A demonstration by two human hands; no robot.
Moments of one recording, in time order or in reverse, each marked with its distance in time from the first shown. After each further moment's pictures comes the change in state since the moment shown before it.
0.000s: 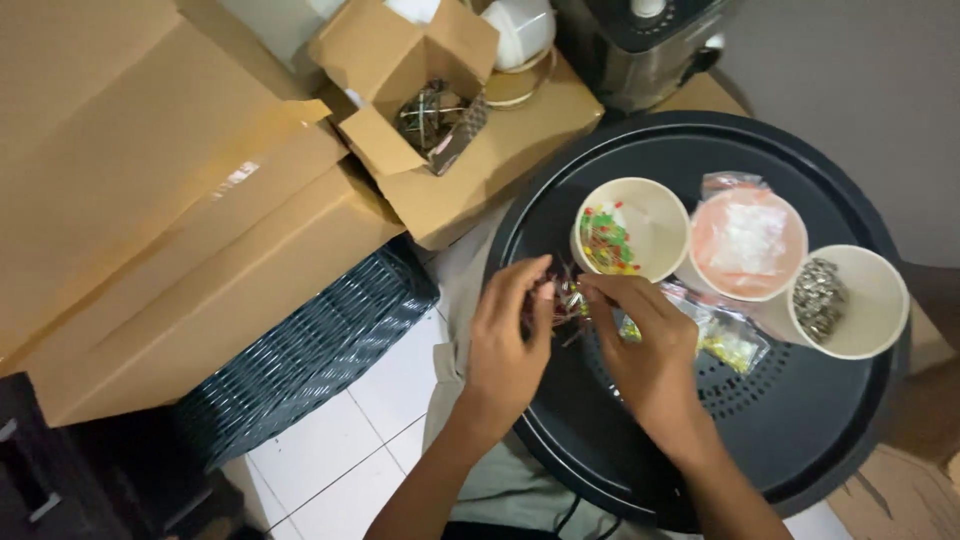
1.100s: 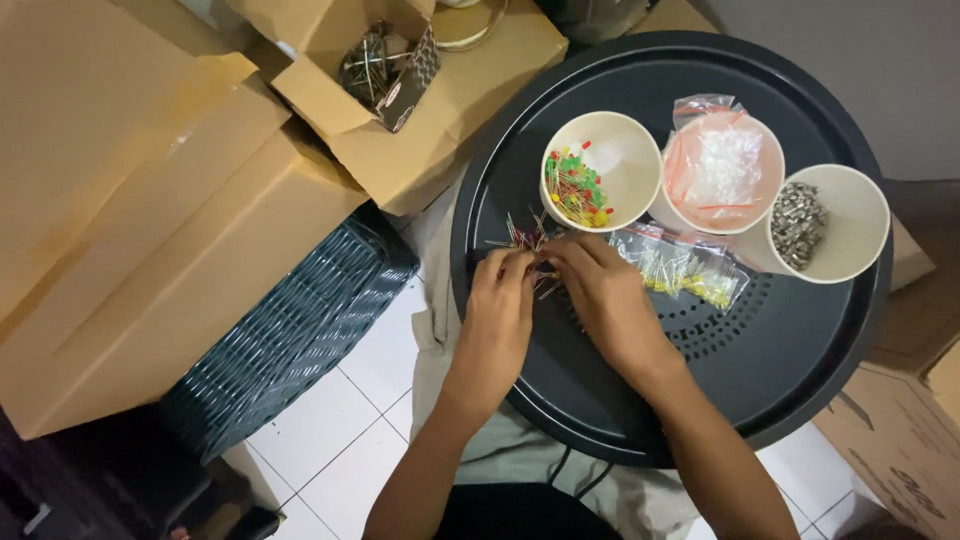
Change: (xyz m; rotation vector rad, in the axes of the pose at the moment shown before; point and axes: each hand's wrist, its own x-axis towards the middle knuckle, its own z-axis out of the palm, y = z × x) left_hand -0.015 0.005 0.000 0.203 -0.412 -0.110; right_hand -0.023 0.041 0.015 -0.128 -0.289 0.016
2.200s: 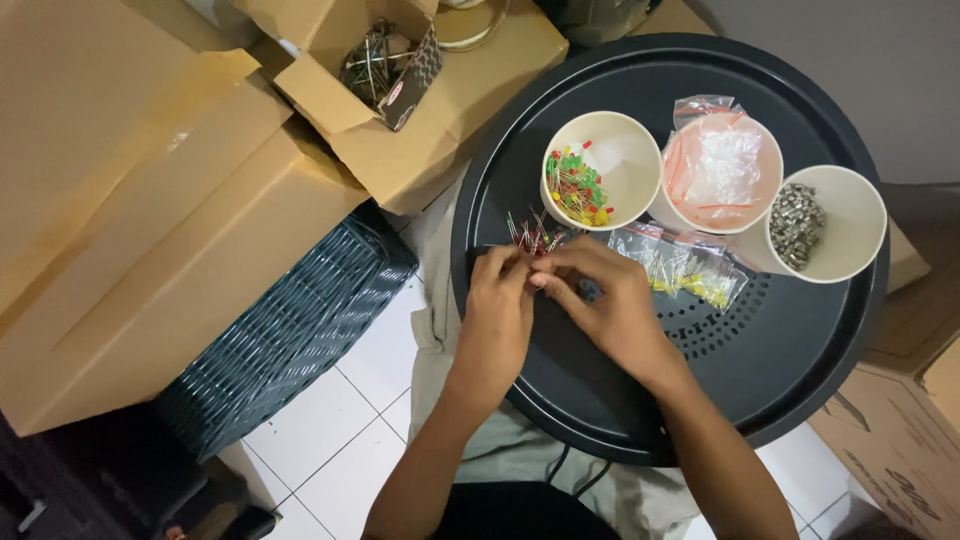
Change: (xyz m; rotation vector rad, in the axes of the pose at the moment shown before) left_hand 0.000 0.005 0.004 -0.156 0.024 -0.029; right_hand 0.004 -0.014 -0.006 0.360 0.095 0.003
